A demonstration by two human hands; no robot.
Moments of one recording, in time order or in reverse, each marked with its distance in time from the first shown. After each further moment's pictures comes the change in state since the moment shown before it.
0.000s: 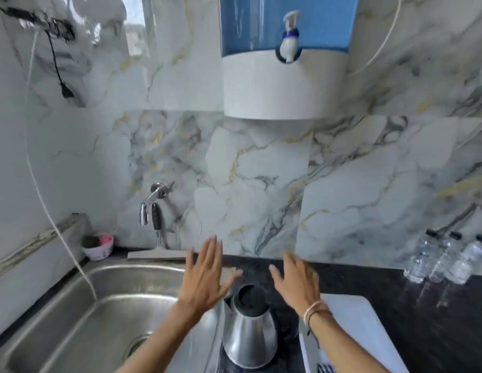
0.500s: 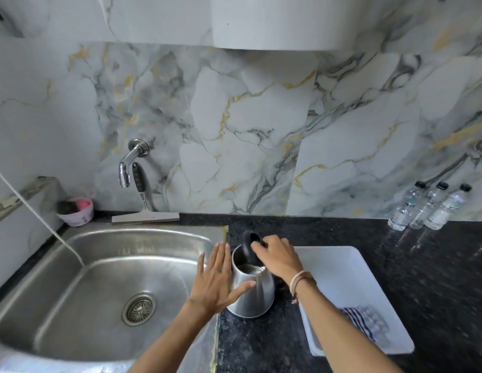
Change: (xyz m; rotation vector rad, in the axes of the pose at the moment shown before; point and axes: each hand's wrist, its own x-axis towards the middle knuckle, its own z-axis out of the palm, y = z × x) left_hand -0.049 0.004 0.098 0.002 -0.346 0.081; right_hand -0.013 -0.030 0.032 0.368 -0.514 0.295
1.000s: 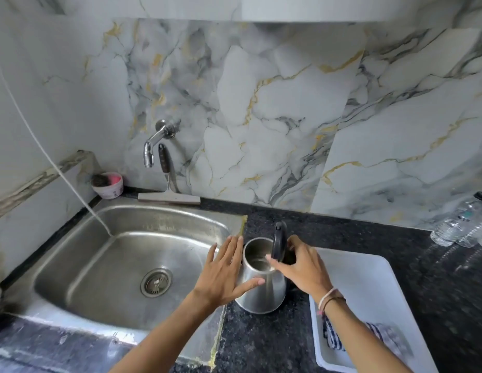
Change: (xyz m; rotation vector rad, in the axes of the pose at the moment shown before) left_hand -0.002 0.001 0.000 -0.017 0.001 -0.024; right_hand 0.024 0.068 0.014 0.004 0.103 -0.318
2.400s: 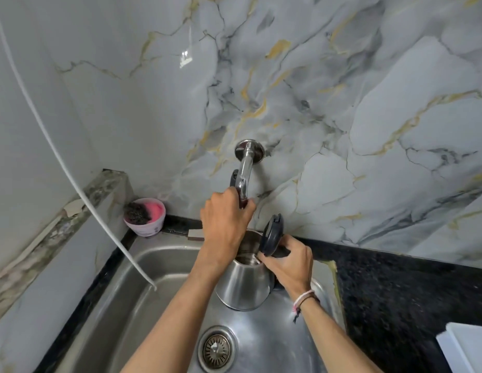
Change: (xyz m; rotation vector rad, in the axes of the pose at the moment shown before) left_hand 0.160 -0.324 -0.139 -0.473 0.421 -0.395; right_hand 0.221 -0.230 0.231 0.247 0.346 0.087
